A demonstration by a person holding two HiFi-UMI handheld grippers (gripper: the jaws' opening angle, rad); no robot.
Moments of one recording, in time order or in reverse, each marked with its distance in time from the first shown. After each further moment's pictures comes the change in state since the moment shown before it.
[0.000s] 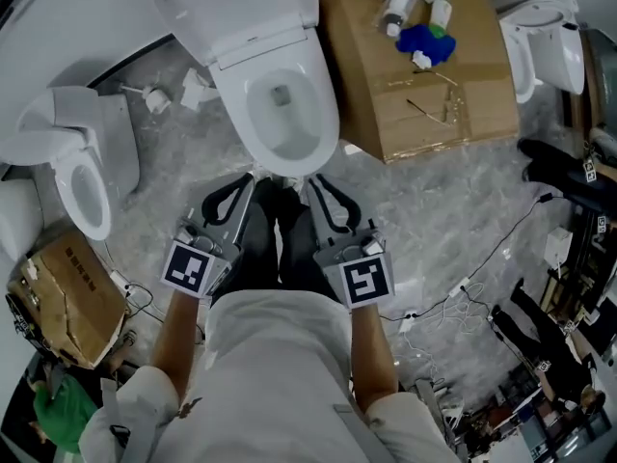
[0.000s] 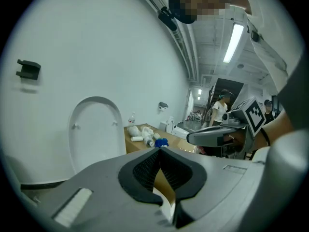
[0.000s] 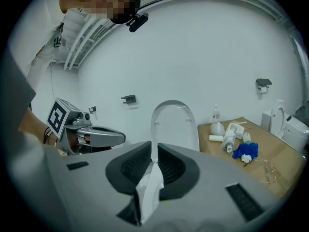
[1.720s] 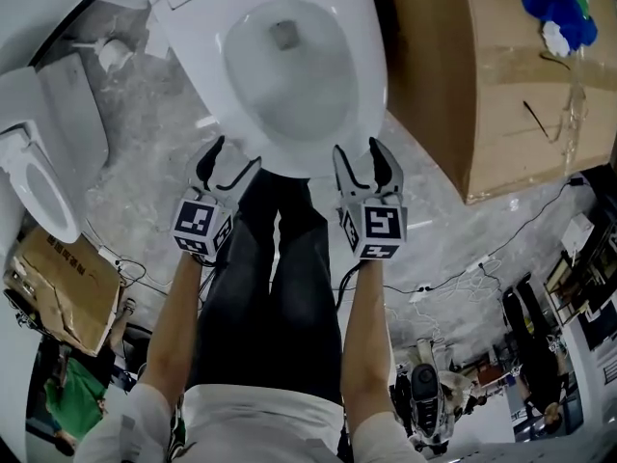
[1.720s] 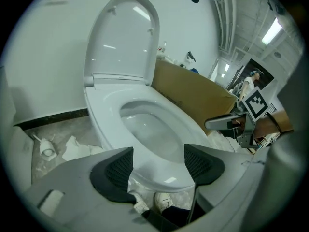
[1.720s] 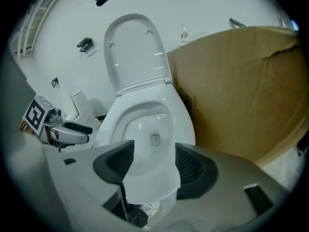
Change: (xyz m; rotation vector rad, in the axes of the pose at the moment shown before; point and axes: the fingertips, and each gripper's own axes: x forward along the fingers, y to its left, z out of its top) left arm 0.097 0.114 -0.429 -0.255 0.437 0.108; right arm 0.144 -0.128 -0.406 0.224 0.394 -0.236
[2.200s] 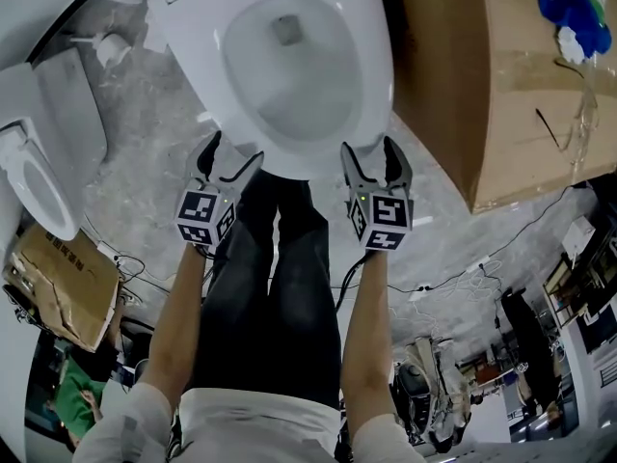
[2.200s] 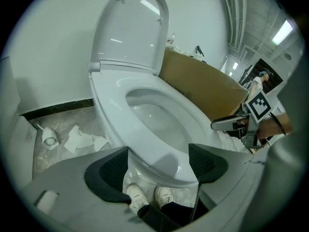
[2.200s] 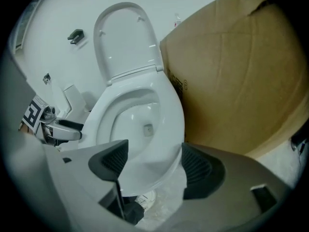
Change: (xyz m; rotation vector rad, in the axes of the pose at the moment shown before) left arm 0.022 0.017 -0.033 -0.065 0.065 0.046; right arm 0.020 -0.029 -0.039 0.035 0.093 -0.055
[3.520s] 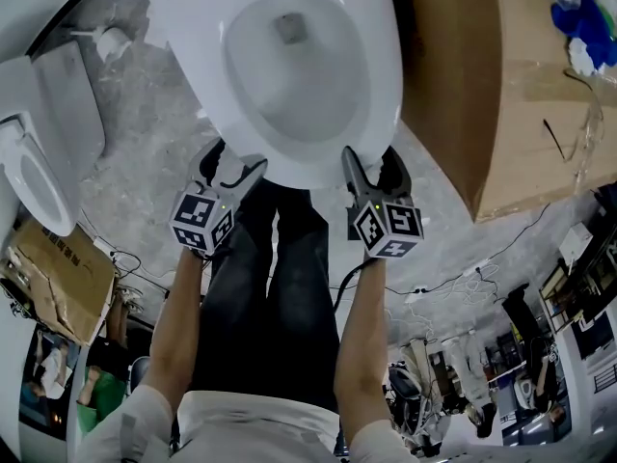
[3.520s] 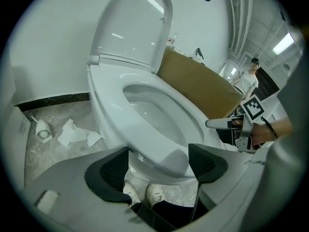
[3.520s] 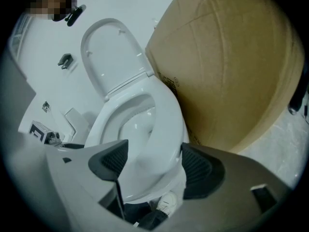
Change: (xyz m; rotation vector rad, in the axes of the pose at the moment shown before) left arm -0.002 -0.011 -0.007 -0.042 0.010 -0.068; right arm -0.002 0.002 0.000 0.231 -0.073 0.075
